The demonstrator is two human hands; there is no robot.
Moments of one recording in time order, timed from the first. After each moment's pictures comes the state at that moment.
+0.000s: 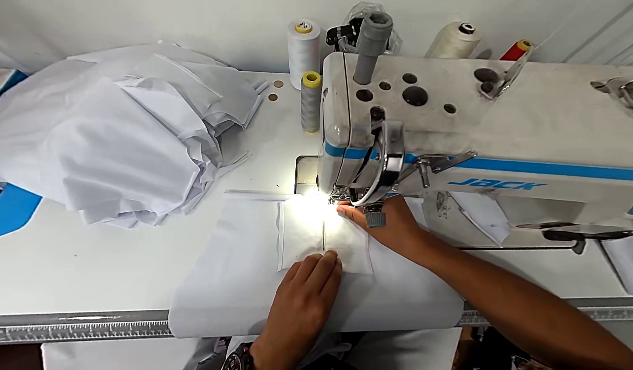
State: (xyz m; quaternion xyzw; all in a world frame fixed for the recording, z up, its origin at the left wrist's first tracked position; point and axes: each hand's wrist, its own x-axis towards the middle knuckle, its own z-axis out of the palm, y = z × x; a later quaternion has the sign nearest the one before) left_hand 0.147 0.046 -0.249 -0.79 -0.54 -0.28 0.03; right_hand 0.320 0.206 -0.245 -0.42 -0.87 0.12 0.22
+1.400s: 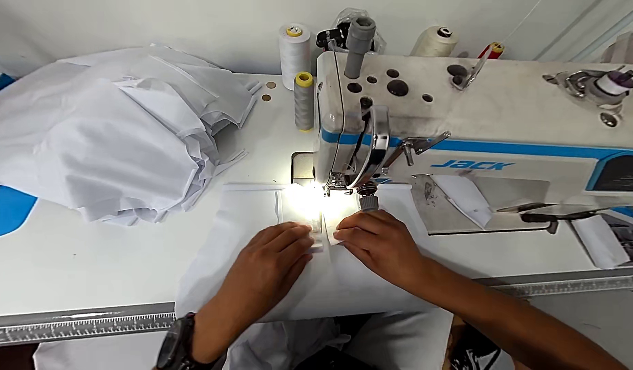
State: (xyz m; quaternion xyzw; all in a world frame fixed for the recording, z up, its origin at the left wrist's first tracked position) left_hand 0.079 0.067 -0.231 -0.83 -0.49 -0.26 -0.07; right_hand 0.333 0.142 -0.232 -0.26 -0.91 0.09 0.30
